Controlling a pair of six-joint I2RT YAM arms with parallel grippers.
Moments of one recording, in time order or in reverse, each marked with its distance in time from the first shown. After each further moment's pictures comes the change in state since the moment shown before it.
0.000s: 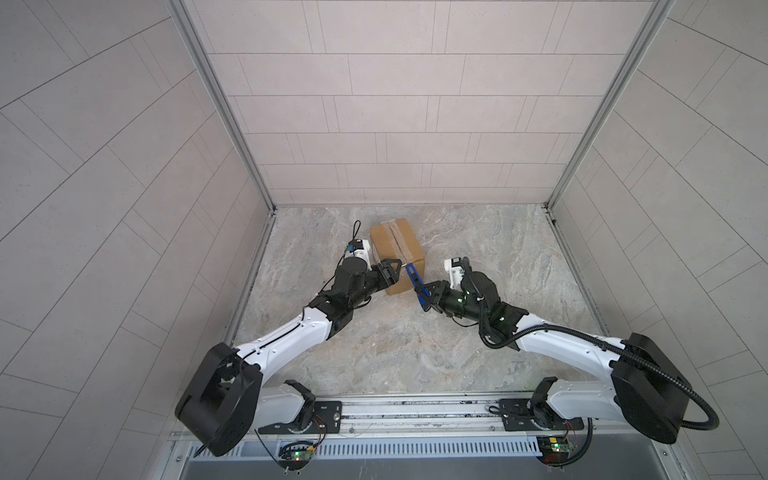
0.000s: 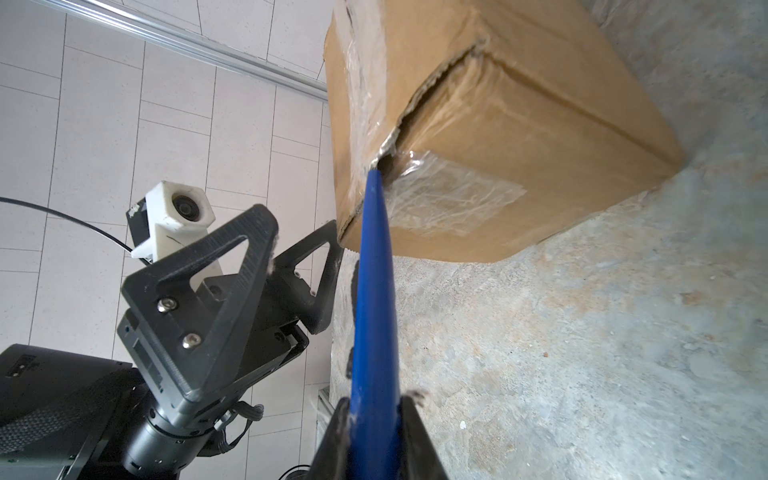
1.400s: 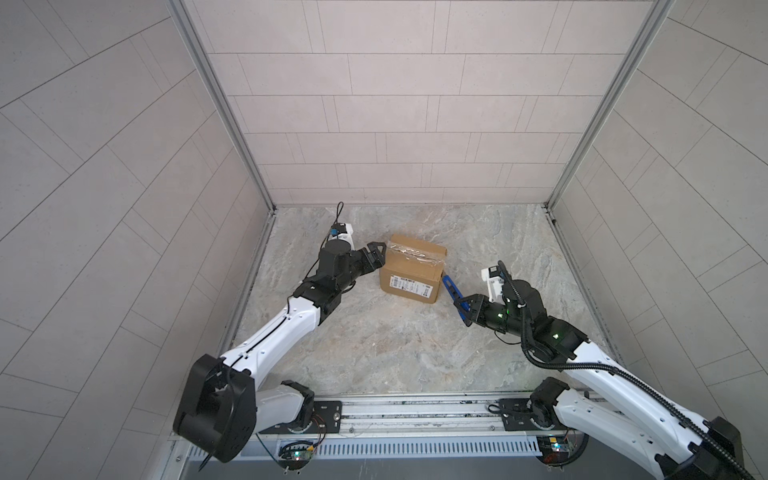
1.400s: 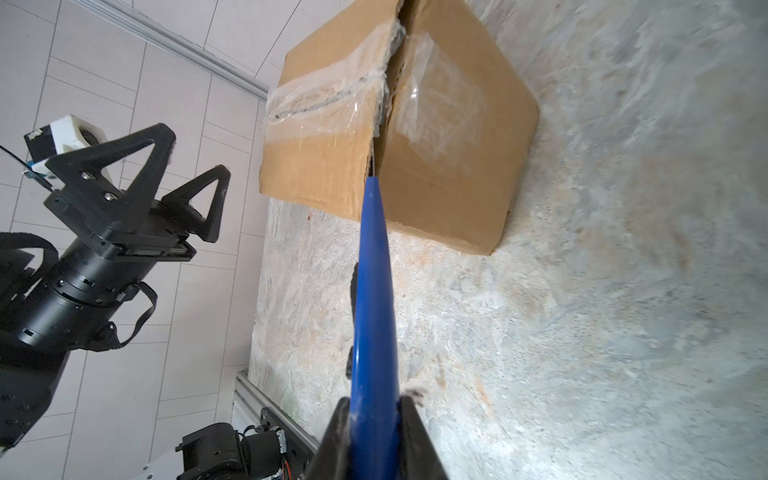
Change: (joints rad) left arm 0.170 -0.023 0.142 -0.190 0.003 0.161; right arm -0.160 -0.467 -0.036 -0.636 0.008 -0.285
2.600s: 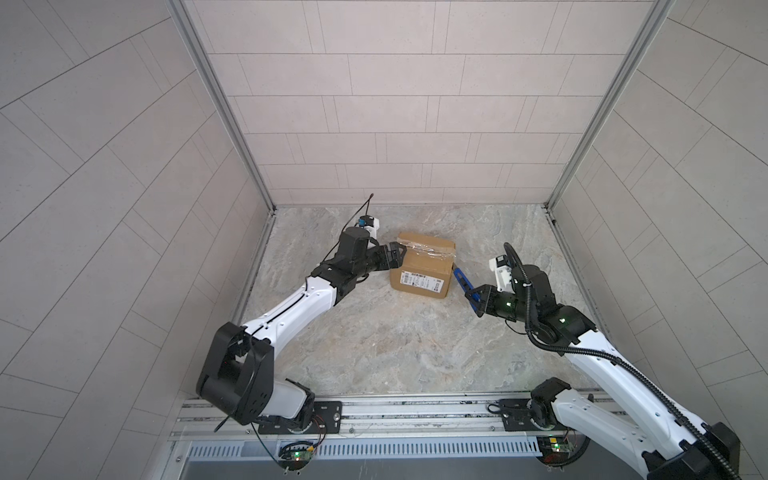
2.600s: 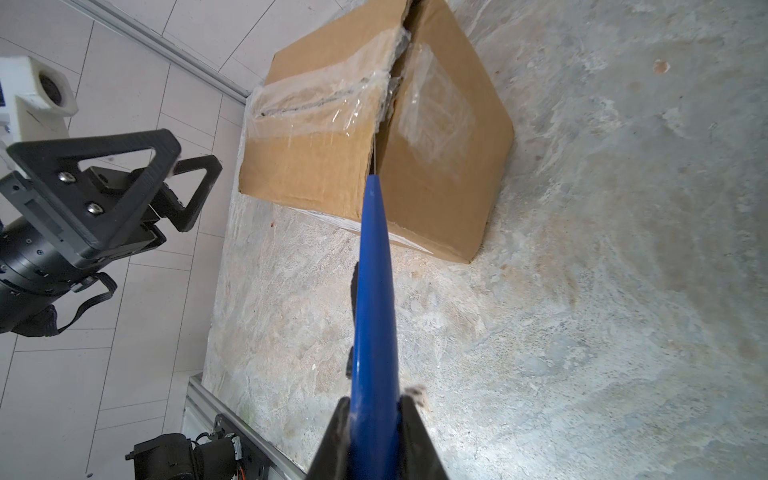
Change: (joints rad) left arm -0.075 0.203 0.193 -0.134 0.108 0.171; right arm -0.154 0.081 0.120 -0.133 -0.087 -0.207
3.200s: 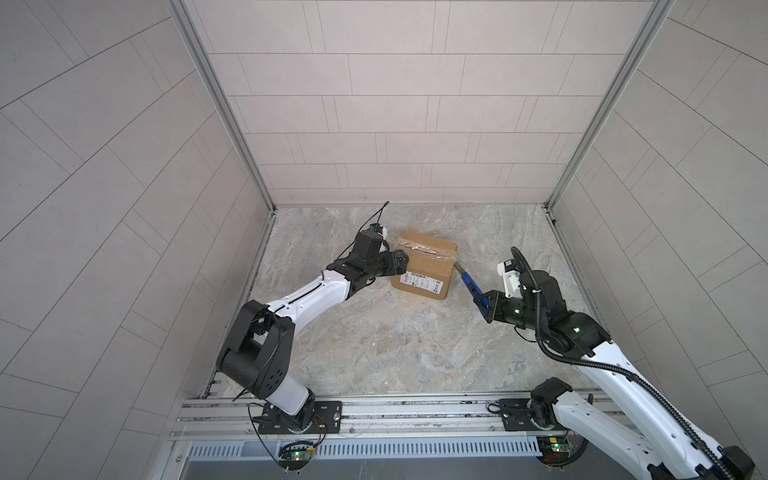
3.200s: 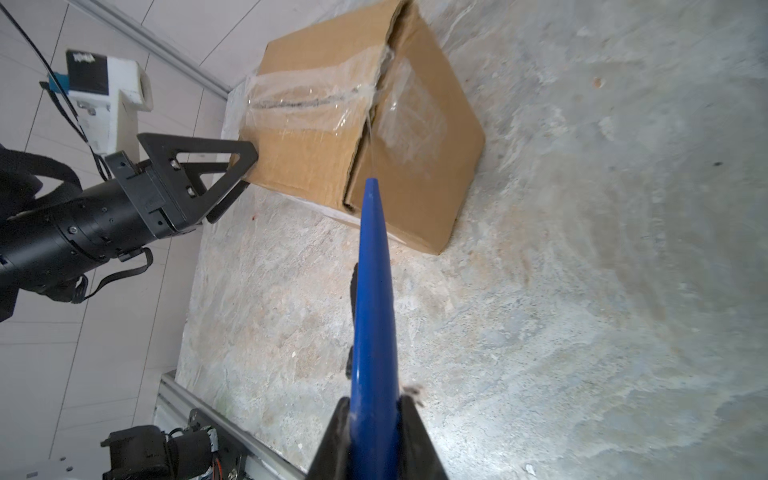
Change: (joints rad) left arm -0.022 0.117 0.026 -0.052 -0.080 0.014; right arm -0.012 -0.118 0.027 -0.168 0.092 -0.046
